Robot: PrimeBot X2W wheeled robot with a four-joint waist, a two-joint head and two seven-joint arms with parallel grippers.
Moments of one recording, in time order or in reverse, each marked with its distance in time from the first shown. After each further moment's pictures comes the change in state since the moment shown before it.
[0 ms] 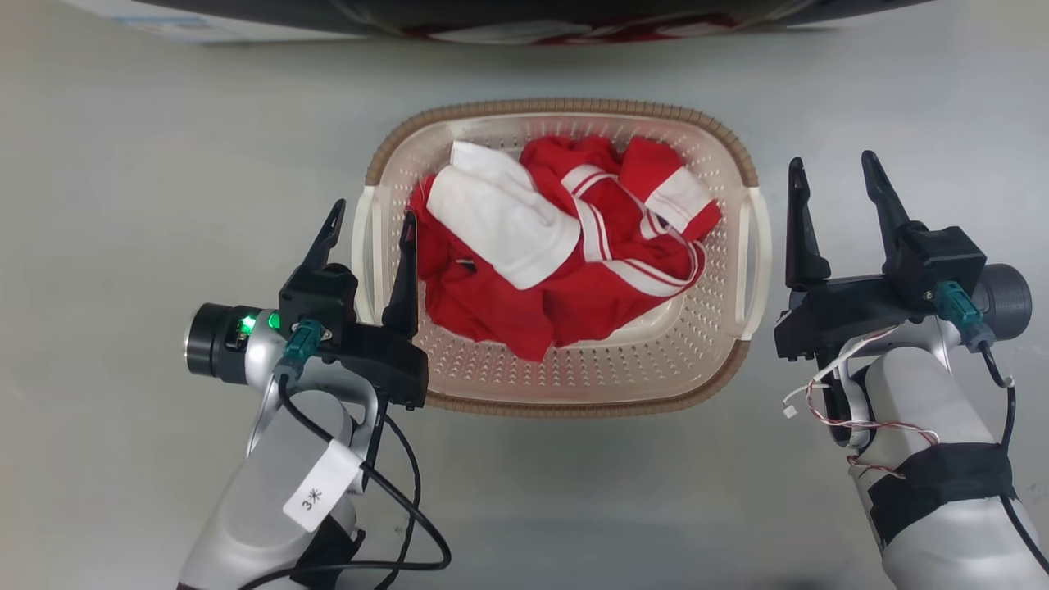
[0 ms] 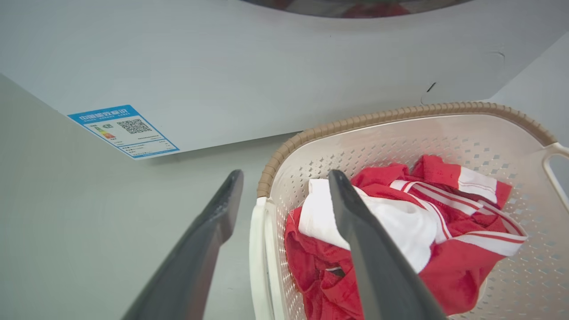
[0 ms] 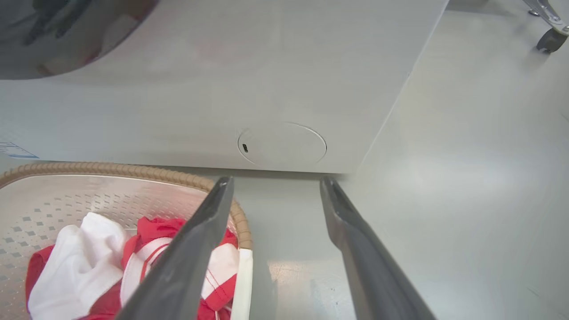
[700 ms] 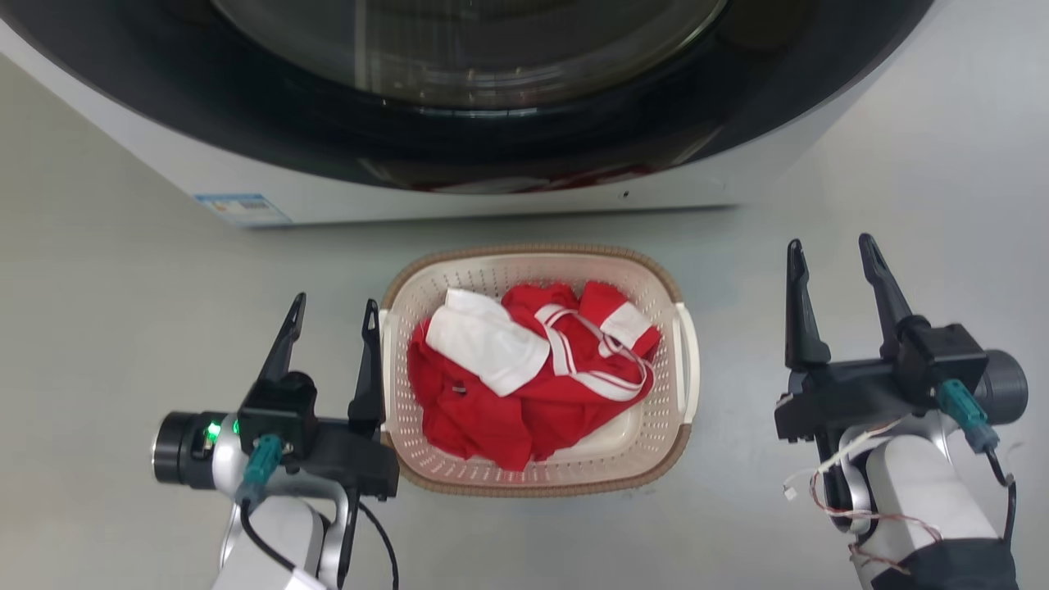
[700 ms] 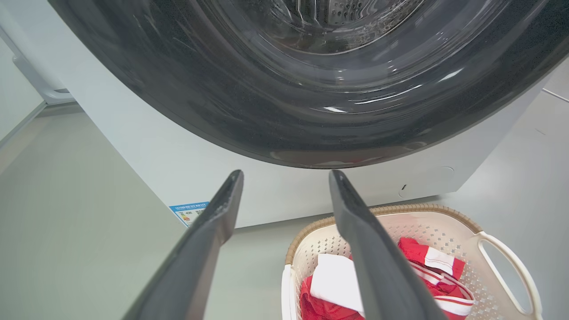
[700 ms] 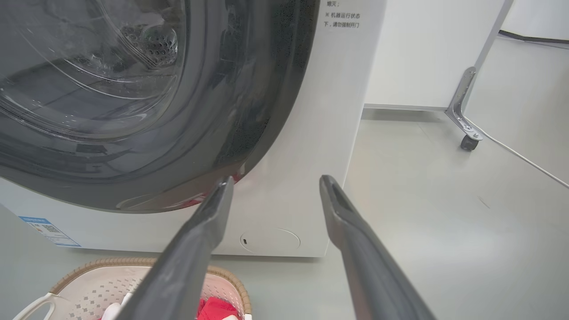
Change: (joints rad) left arm 0.294 0.009 0.115 -0.250 0.081 -0.002 0.000; right arm 0.235 0.012 -0.012 -0.201 0.008 -0.012 0.000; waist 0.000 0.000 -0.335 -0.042
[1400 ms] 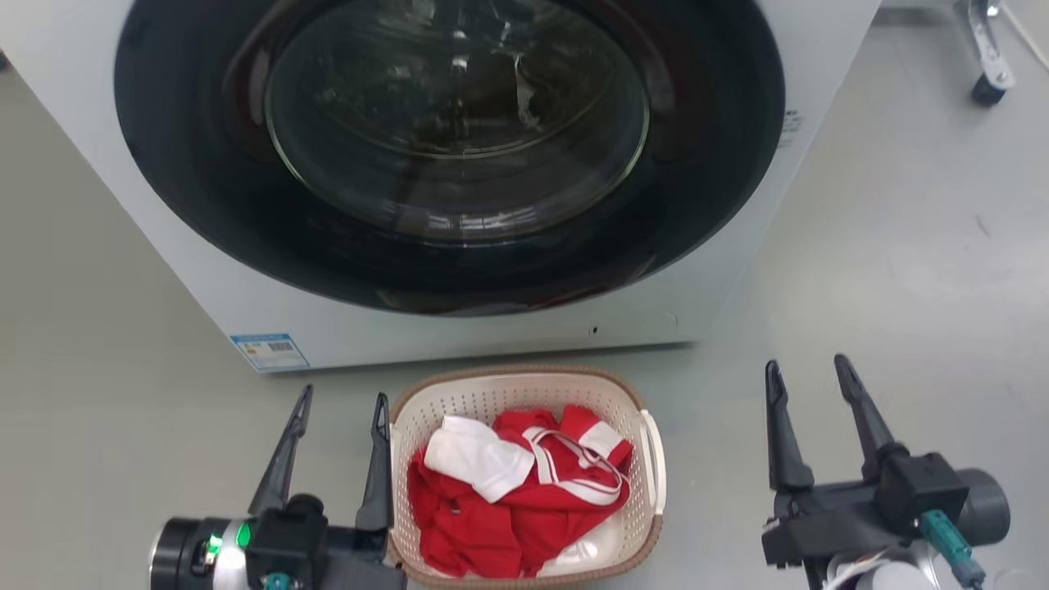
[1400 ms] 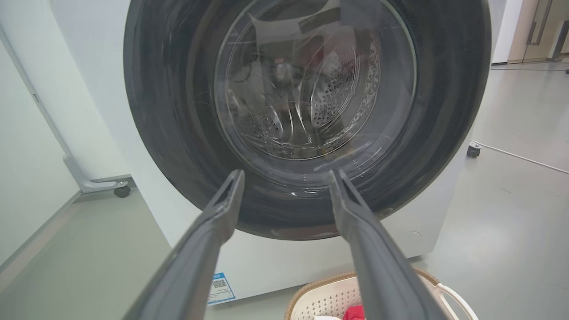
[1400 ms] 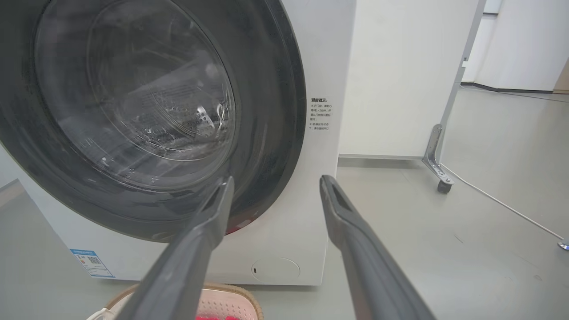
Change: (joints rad) left arm 0.301 0.012 -0.018 -0.299 0.078 0.035 0.000; right arm 0.292 0.013 0.048 -0.193 0.000 -0.024 0.007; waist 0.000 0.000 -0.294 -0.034
